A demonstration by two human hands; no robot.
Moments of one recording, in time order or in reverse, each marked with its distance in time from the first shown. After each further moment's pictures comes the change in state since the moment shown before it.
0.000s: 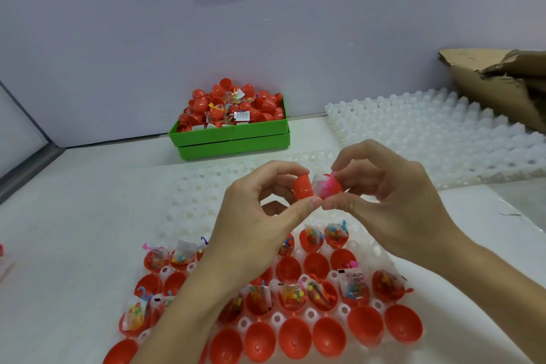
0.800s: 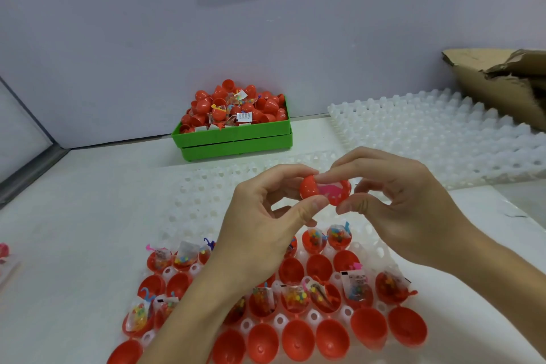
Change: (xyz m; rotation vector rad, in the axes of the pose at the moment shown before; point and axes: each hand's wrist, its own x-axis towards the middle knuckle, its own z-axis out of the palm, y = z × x) left_hand 0.000 0.002 0.003 -0.153 -0.046 -0.002; right_hand 0.003 0.001 -0.011 -0.143 -0.148 -0.137
